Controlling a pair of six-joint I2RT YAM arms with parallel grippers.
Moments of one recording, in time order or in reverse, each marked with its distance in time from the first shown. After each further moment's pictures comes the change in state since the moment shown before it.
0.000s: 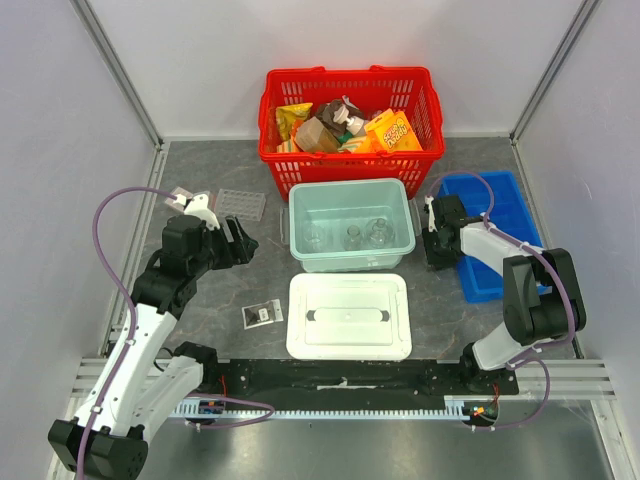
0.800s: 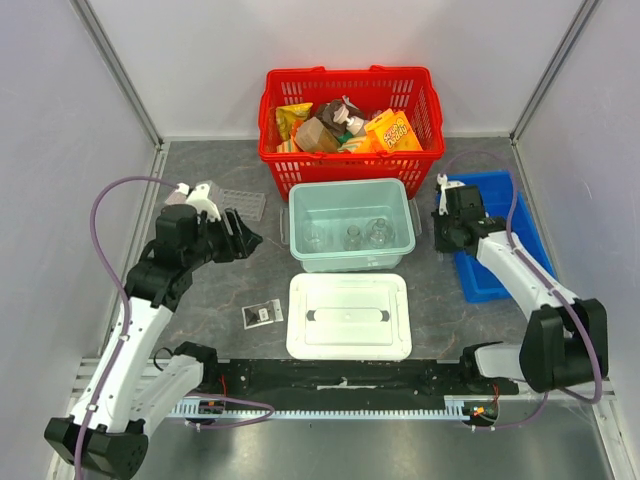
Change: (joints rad) left arm 0.000 0.032 0.100 -0.057 0.121 -0.009; right arm 0.012 -0.240 0.029 -0.033 0.043 0.002
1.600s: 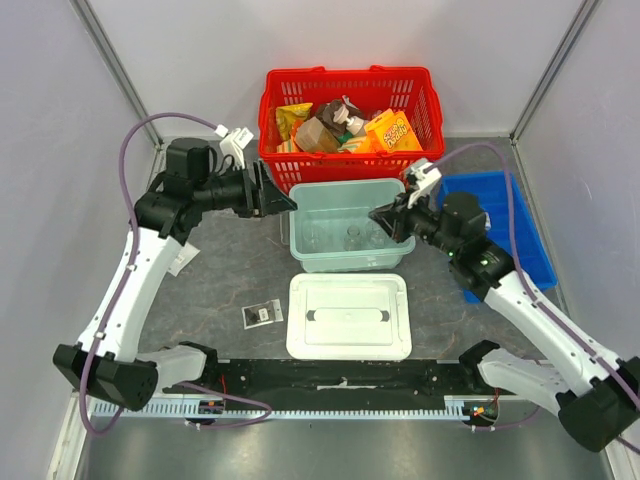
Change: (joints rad) left arm -0.032 0.396 0.506 -0.089 0.482 0.009; right arm 0.310 -0.365 -0.013 0.455 -0.309 0.055
